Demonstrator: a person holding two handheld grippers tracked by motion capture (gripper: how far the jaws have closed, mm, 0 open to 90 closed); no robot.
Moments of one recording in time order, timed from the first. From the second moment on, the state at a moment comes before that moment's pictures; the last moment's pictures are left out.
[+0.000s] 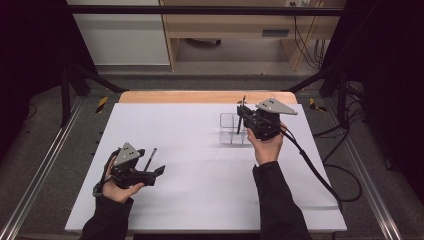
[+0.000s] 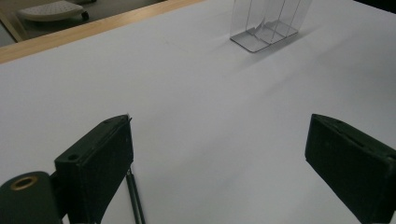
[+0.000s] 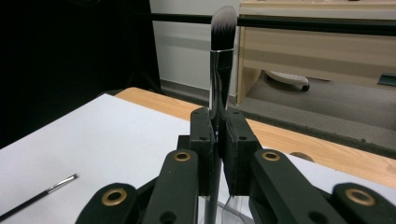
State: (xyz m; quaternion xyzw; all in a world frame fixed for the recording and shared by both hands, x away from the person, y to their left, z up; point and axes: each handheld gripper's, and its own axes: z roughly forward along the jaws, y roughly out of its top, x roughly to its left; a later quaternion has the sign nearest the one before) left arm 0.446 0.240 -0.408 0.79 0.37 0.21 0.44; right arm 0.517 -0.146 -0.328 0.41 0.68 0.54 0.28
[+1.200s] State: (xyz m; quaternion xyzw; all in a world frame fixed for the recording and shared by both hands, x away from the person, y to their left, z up) left arm 0.448 0.247 -0.409 0.78 0.38 0.21 0.45; right arm 0.572 -0.145 -0.337 0.46 0.65 0.52 0.30
